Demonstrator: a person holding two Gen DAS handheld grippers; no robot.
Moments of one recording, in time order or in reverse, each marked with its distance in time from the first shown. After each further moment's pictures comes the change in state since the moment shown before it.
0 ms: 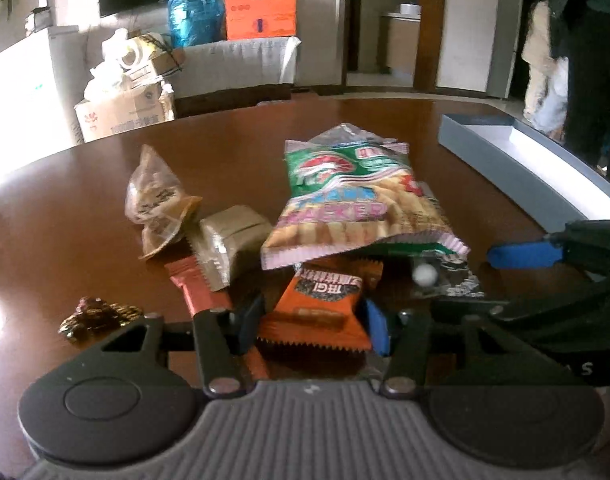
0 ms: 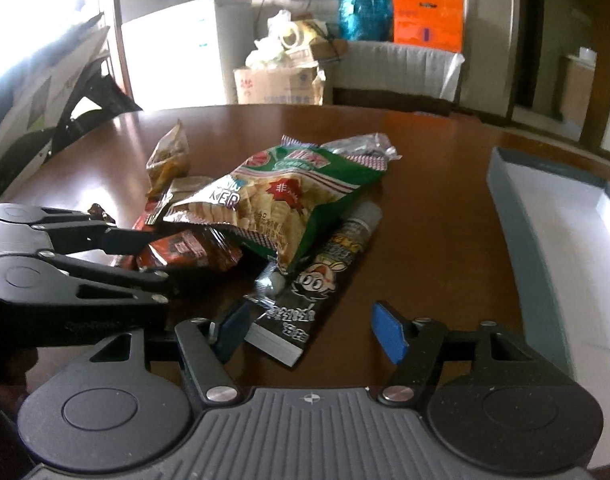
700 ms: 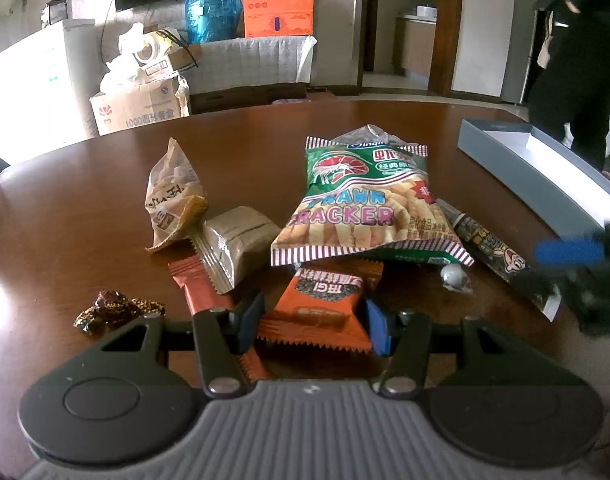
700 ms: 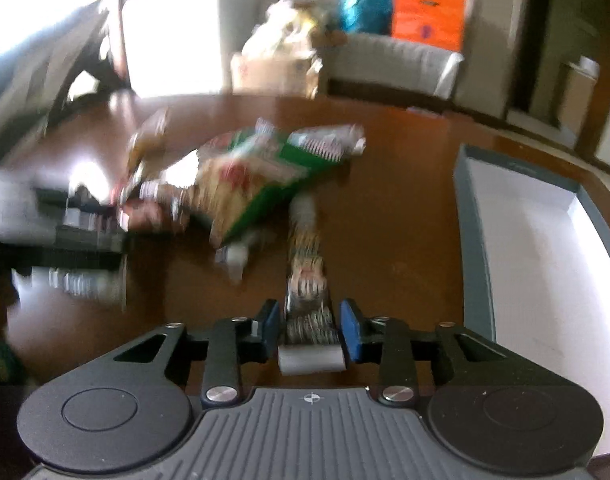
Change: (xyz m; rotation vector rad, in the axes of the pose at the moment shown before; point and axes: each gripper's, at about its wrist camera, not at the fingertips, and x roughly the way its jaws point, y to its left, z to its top) left arm 0.000 0.008 0.001 -0.029 0.001 0.029; right arm -0.020 -0.036 0.002 -0.009 -0.012 -0.024
